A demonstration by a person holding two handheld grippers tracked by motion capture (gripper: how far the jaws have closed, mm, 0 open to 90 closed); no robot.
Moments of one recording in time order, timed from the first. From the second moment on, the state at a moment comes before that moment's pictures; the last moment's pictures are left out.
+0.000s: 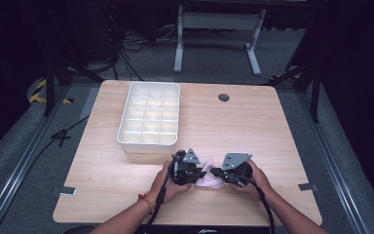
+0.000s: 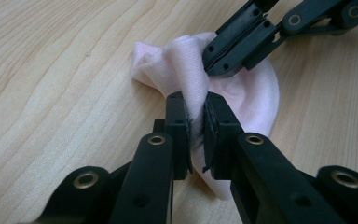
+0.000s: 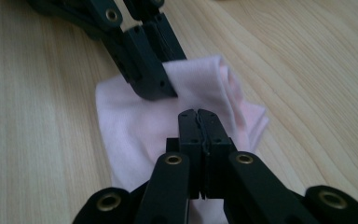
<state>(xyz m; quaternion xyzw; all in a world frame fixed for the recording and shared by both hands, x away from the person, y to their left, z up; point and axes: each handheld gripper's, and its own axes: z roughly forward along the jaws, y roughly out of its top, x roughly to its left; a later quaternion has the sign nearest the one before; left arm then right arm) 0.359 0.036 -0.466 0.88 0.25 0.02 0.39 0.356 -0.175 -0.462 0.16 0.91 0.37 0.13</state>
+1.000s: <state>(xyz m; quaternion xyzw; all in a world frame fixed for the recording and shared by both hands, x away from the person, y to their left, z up) 0.358 0.037 -0.461 0.89 0.24 0.05 0.38 0.366 -0.176 -0.468 0.19 0.89 0.38 0.14</state>
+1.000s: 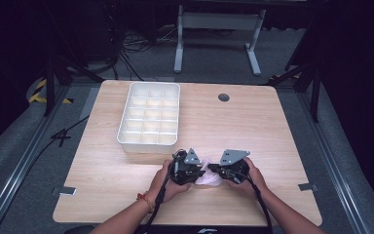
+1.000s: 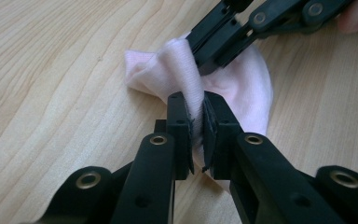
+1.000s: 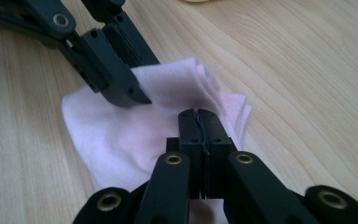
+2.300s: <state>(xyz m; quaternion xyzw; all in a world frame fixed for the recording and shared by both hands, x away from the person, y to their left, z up) 0.357 0.035 -0.454 0.89 0.25 0.05 0.39 0.340 -0.160 -0.470 0.09 0.92 0.37 0.10</state>
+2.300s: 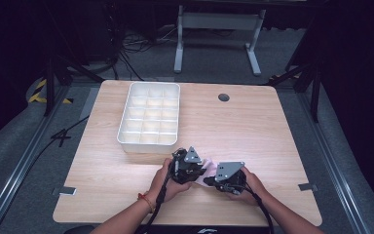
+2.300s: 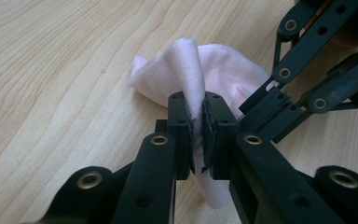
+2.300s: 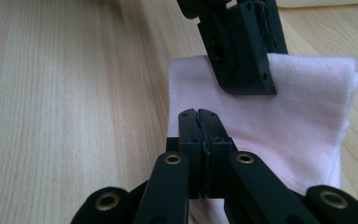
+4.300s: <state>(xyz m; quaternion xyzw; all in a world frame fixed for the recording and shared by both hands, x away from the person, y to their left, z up) 0.343 0.005 -0.459 0.91 0.20 0.10 0.36 0.367 -0.206 -0.460 0.17 0.90 0.38 0.12</state>
